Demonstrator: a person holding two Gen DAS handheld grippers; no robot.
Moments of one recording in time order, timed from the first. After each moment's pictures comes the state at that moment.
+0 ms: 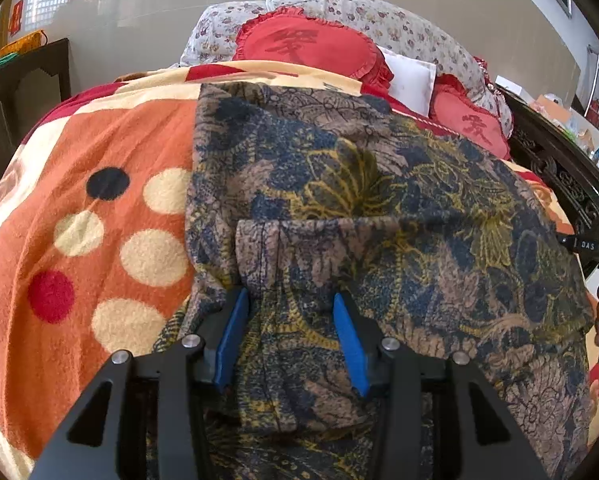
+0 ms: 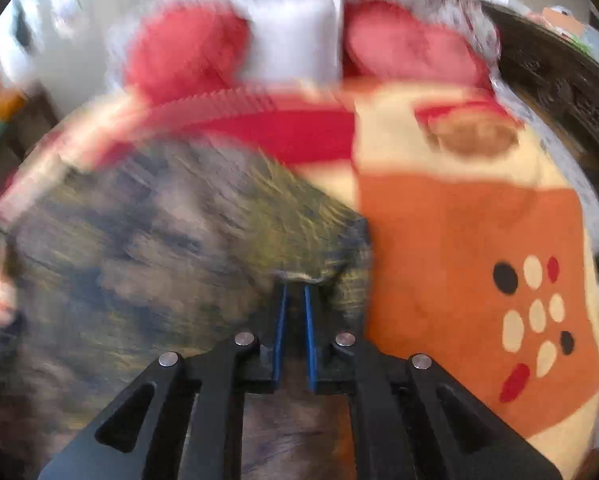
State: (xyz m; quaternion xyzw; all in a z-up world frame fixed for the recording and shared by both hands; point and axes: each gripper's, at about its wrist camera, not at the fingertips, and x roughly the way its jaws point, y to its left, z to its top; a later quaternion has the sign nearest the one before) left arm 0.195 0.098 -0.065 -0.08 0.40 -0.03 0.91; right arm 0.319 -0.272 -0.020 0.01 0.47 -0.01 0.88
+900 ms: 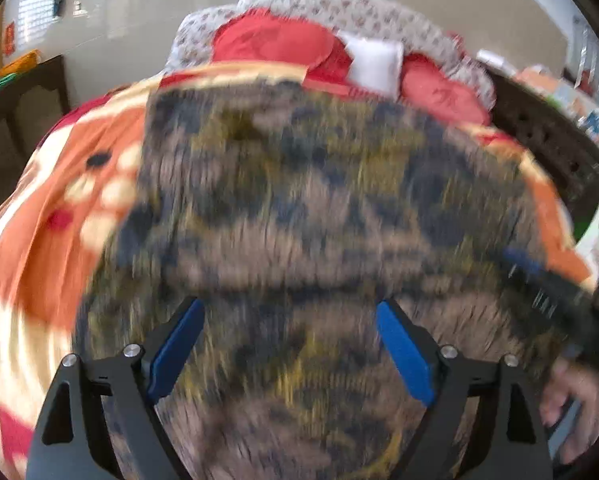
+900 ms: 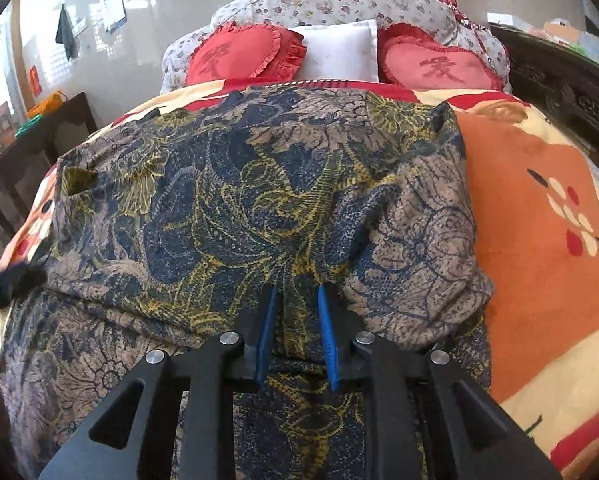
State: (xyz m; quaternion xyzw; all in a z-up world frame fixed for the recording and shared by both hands) left arm 0.115 0.015 -0.049 -0.04 0.43 -0.01 0.90; right arm 0.204 -0.201 -0.045 0.03 0.41 0.05 0.91
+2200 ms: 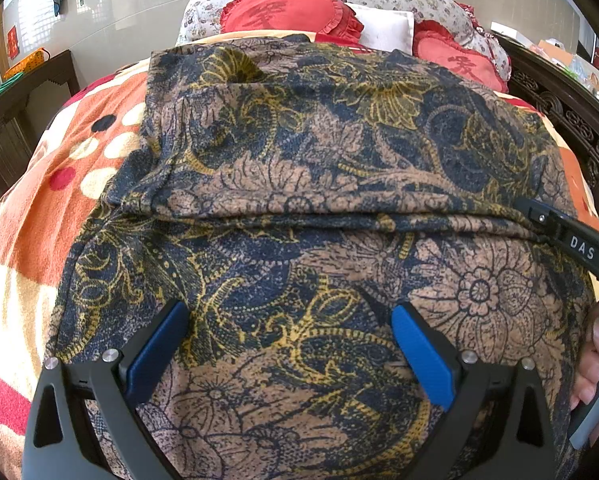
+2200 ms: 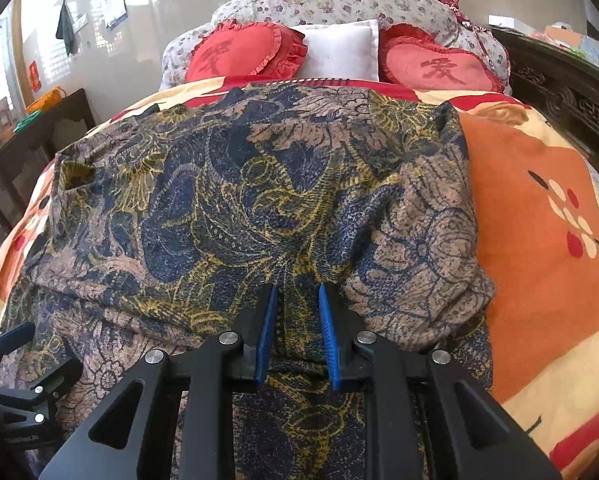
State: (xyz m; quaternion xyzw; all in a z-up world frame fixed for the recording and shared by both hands) left arm 0.113 0.000 -0.069 -0.01 0.45 0.01 0.89; right arm 0.210 -0.203 -0.044 0.02 0.42 0.05 0.91
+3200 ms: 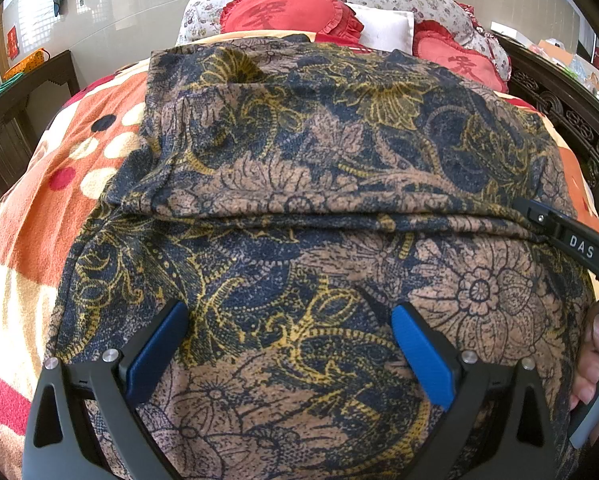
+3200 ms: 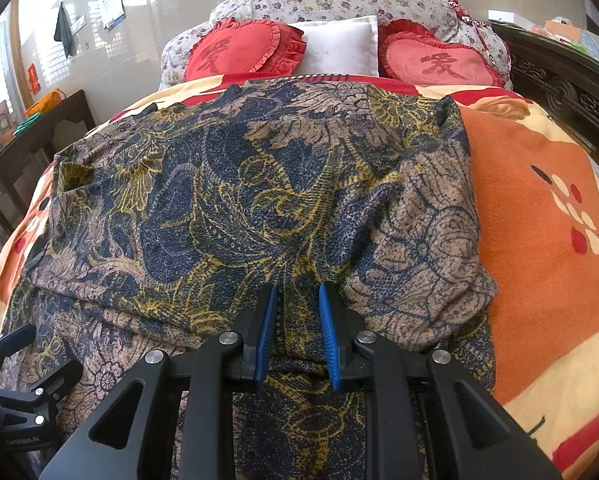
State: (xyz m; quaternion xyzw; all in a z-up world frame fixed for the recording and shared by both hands) left arm 0.113 0.001 -0.069 -0.01 0.45 0.01 0.89; right arm 0.211 -0.205 -0.045 0.03 0.42 0.05 0.90
